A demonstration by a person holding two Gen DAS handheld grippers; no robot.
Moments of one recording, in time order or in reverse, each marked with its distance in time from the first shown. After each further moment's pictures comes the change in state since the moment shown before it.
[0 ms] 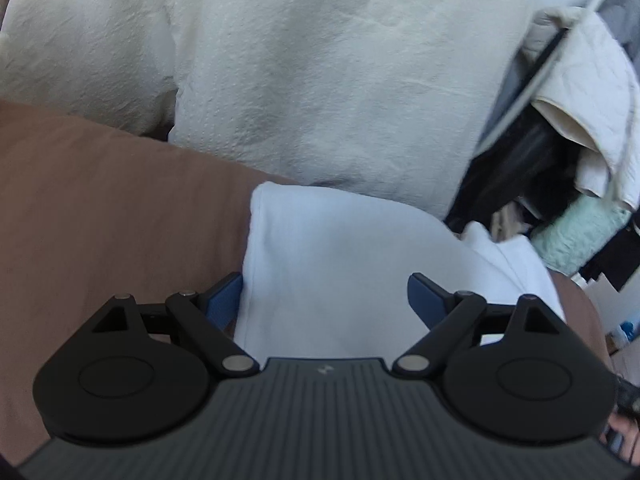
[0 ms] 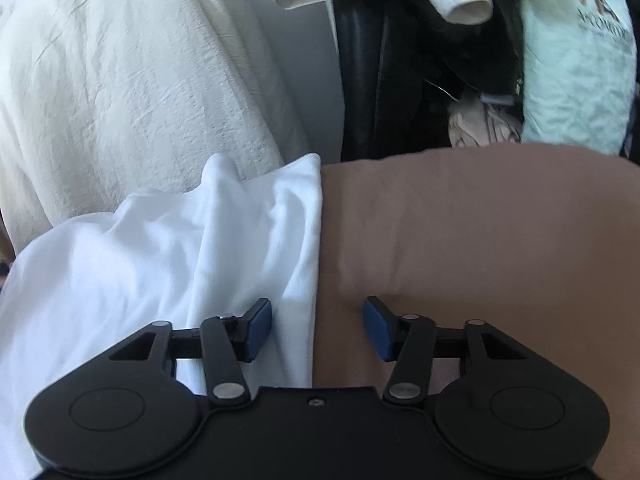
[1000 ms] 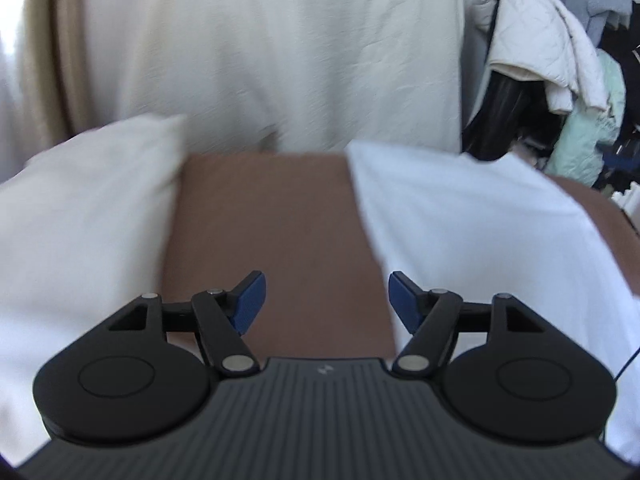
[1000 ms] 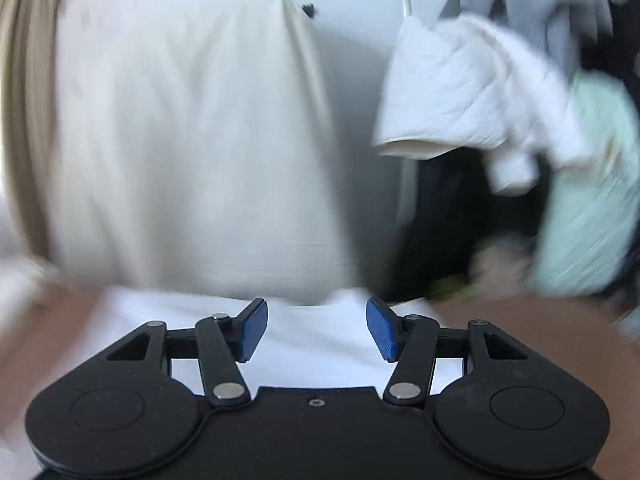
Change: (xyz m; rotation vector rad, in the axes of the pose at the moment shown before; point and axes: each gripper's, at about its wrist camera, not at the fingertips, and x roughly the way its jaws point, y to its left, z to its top) left arm -0.287 0.038 -0.127 0.301 -0.093 0.203; right arm -0.164 0.127 0.032 -0.080 -0.229 0.147
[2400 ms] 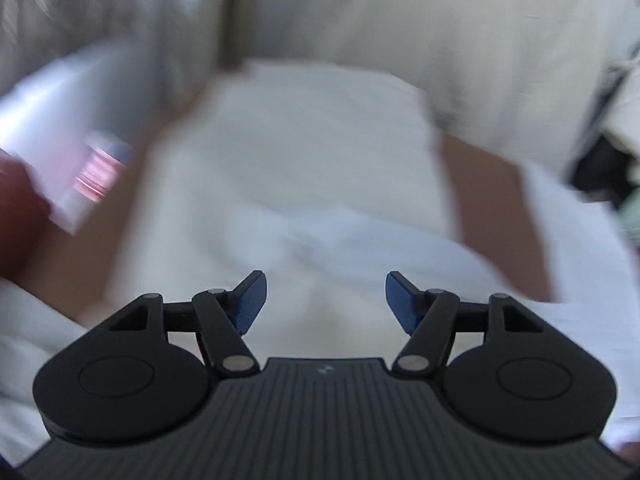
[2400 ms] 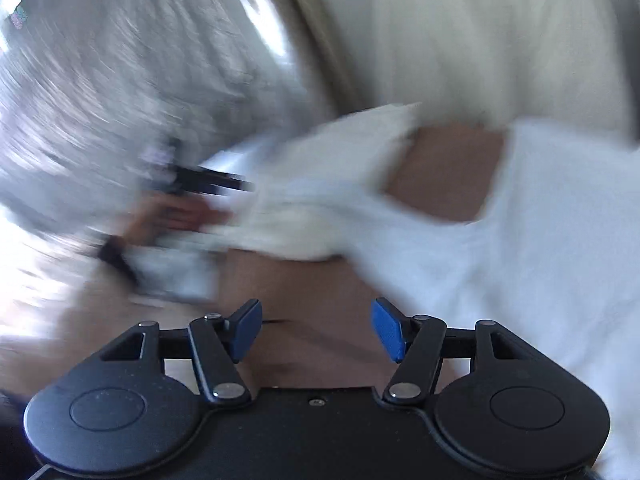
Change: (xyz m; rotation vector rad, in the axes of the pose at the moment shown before) left arm -0.119 0.272 -0.039 -0.339 0.128 0.052; right arm -0.226 0.285 -0.111 -0.289 0.408 0.428
